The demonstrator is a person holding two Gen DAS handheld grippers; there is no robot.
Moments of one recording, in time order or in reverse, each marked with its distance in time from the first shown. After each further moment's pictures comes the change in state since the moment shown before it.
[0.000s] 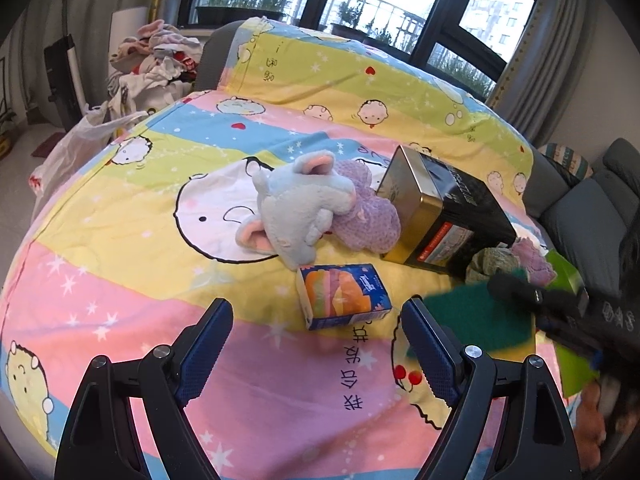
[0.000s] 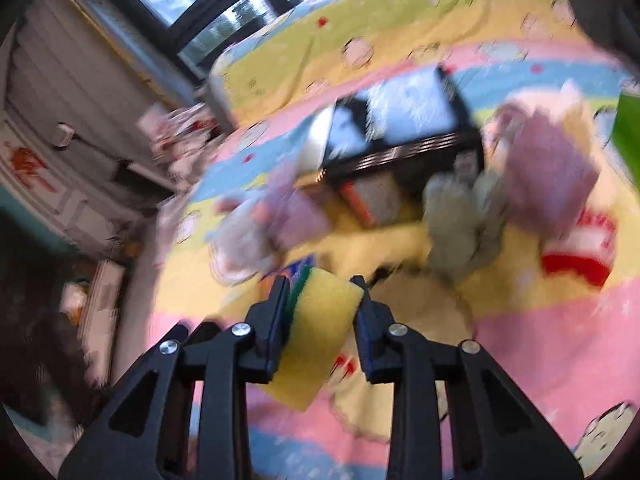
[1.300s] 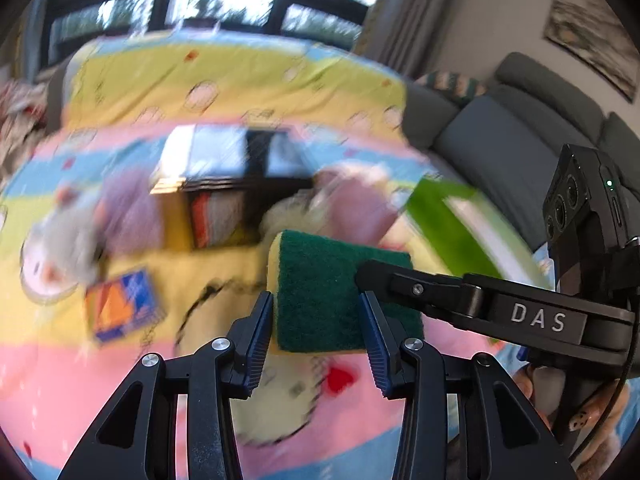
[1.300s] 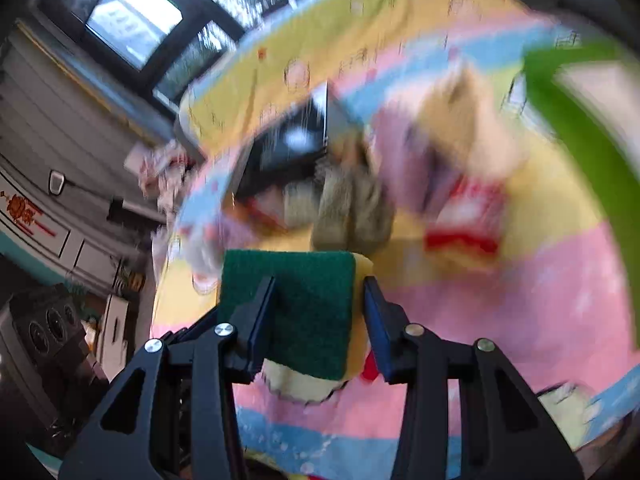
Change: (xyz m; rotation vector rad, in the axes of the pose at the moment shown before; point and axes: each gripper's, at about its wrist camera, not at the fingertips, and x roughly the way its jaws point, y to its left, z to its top) left arm 0.000 -0.164 -0.013 0.321 0.072 -0.311; right arm -0.072 -0.080 -0.003 0.115 -0.115 -0.053
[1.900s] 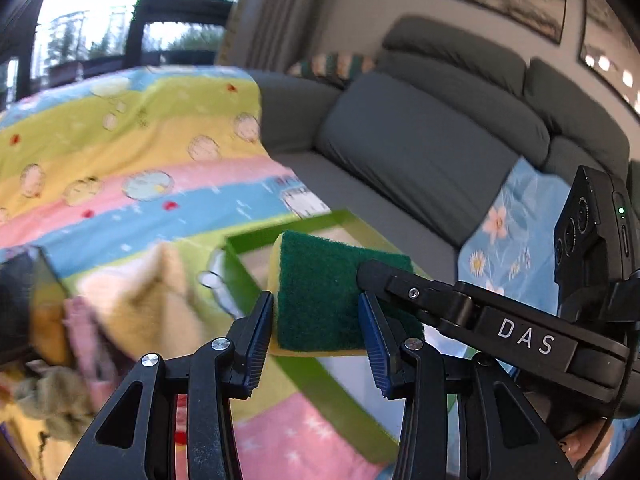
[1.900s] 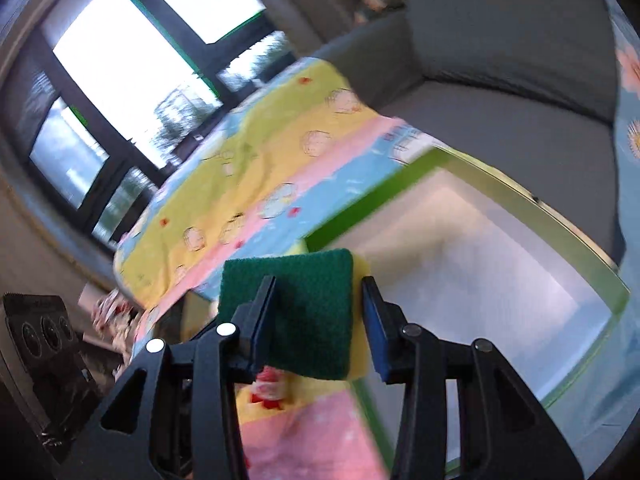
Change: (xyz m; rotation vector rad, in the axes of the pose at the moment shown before) left arm 0.129 -0.177 0.075 0.234 0.054 -0.259; right arm -0.118 -0.149 0.064 0.252 -0.356 -0.220
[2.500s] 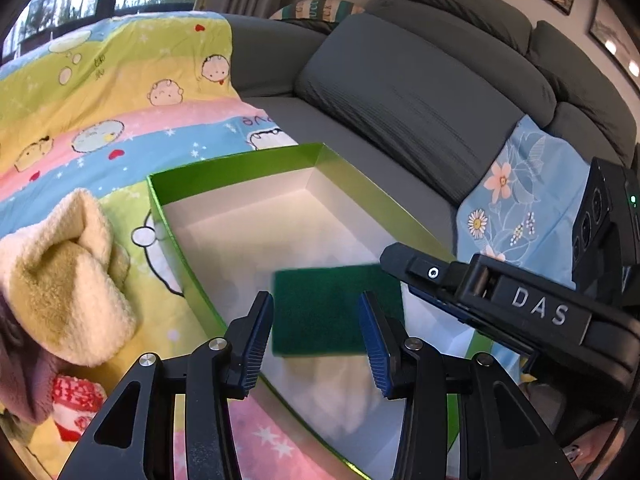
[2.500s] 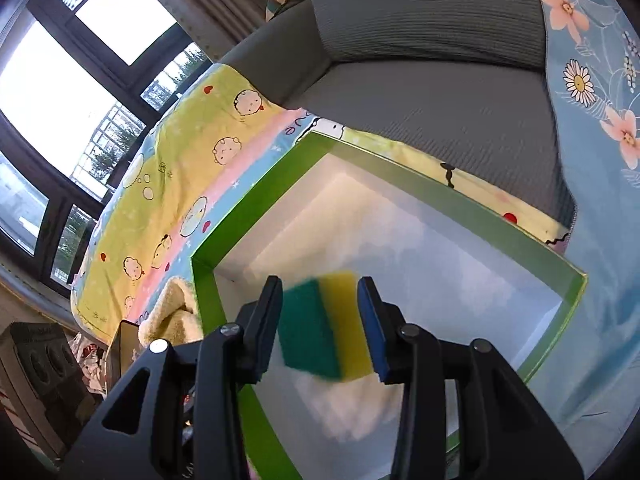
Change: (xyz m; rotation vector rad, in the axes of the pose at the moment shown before) left arm 0.057 -0.024 -0.023 -0.002 0.126 -0.030; right arm 0.001 -0.061 -0.001 0.151 0.006 -0.161
